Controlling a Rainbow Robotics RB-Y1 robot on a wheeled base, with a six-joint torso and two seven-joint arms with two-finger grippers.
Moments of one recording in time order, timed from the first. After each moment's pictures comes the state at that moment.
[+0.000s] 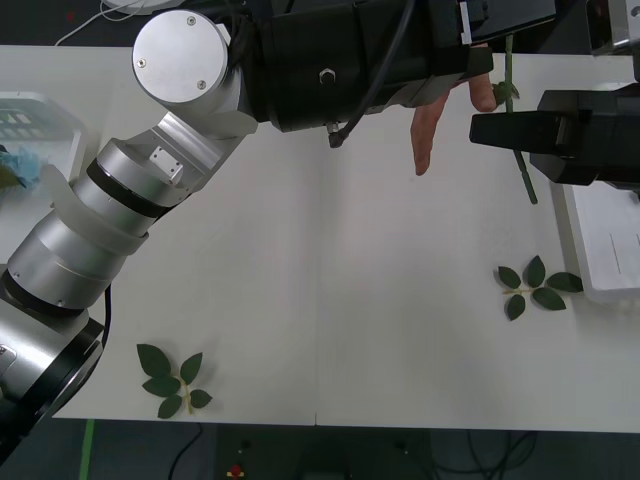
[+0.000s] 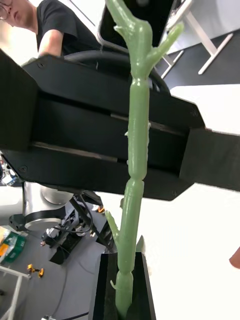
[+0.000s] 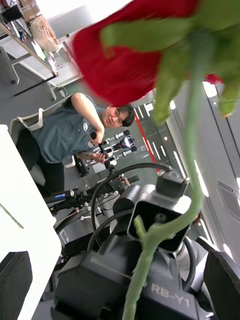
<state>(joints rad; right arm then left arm) -0.36 -1.32 0.32 -1.96 -2.68 0.76 2.41 -0.85 0.34 -0.43 -1.61 1.86 0.71 -1.64</state>
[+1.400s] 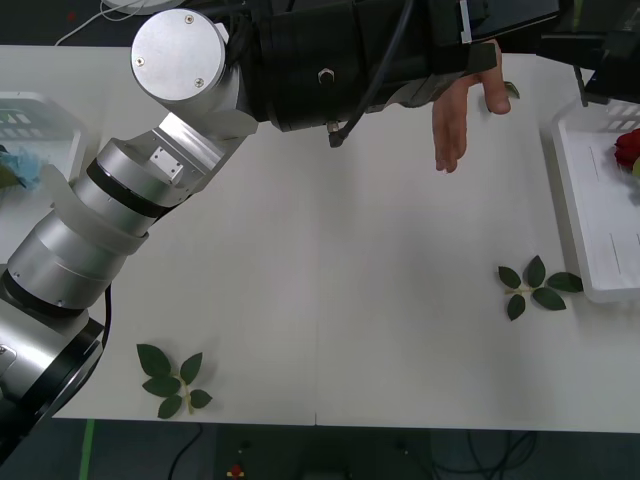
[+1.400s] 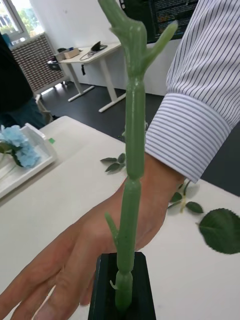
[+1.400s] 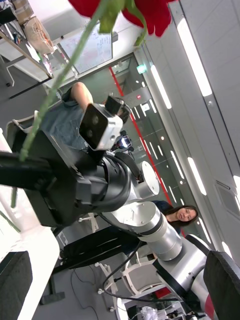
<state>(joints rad) -0.52 -1.20 0.28 -1.55 -2.41 0.69 2.69 -0.85 0.34 -0.43 -1.61 1.89 0.71 -1.67</state>
